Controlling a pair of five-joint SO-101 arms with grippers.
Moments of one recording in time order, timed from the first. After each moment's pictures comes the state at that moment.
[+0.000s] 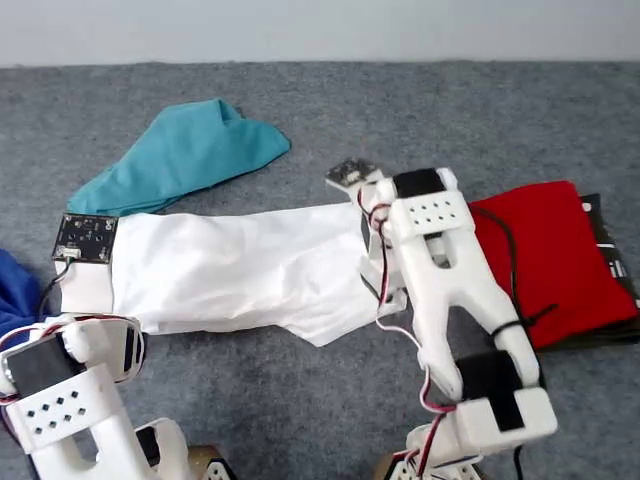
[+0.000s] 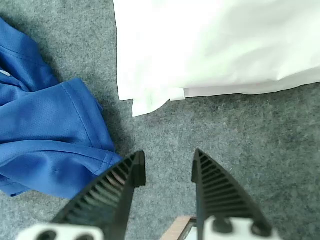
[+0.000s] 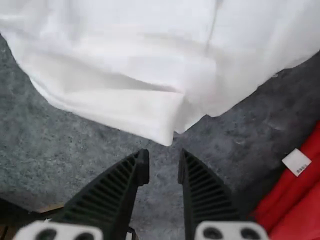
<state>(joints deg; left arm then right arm) -29.0 -56.4 45.4 95.9 -21.3 -15.6 1.2 11.1 90.4 23.4</state>
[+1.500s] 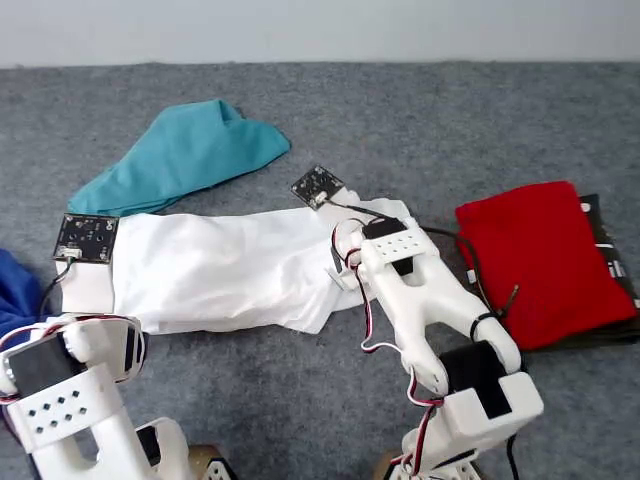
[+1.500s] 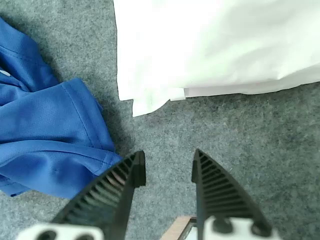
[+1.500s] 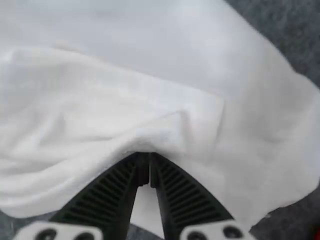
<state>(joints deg) -29.0 -56.4 45.4 95.9 -21.3 -21.5 5.9 26.5 46.2 23.6</state>
